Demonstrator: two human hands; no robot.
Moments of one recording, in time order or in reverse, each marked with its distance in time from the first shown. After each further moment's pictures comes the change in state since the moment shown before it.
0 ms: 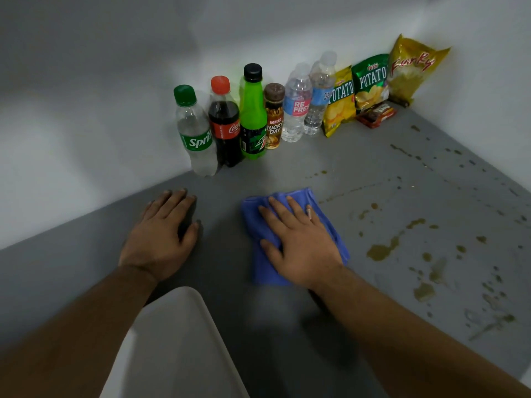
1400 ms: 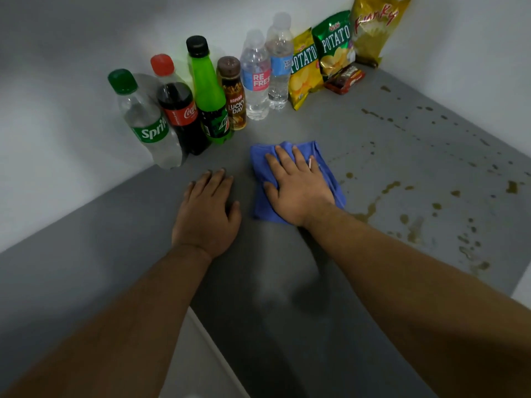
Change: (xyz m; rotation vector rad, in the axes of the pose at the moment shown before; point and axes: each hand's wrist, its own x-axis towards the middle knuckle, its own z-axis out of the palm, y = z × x) left_hand 0.034 0.122 0.028 -0.041 0.068 0.159; right_hand 0.038 0.054 -0.018 -0.069 -0.003 0.253
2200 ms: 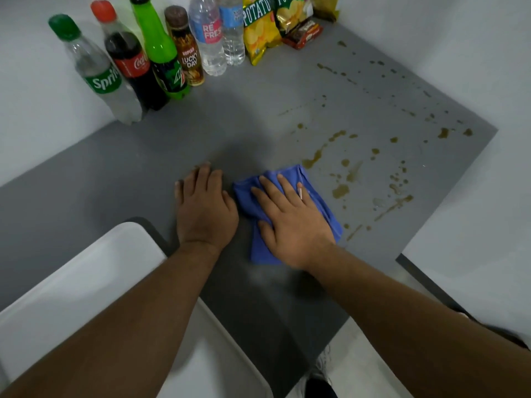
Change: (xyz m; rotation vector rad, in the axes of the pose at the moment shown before) left_hand -0.093 0.100 0.022 0.014 0.110 -0.161; right_hand -0.200 0.021 0.020 0.070 0.000 -0.123
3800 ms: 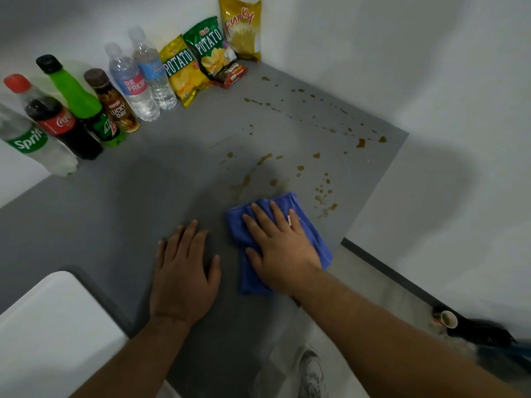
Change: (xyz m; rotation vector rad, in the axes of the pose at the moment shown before) left_hand -0.071 0.062 0.013 0.085 -0.121 0.225; right_hand -0.066 0.076 -0.012 0.035 -0.005 0.176
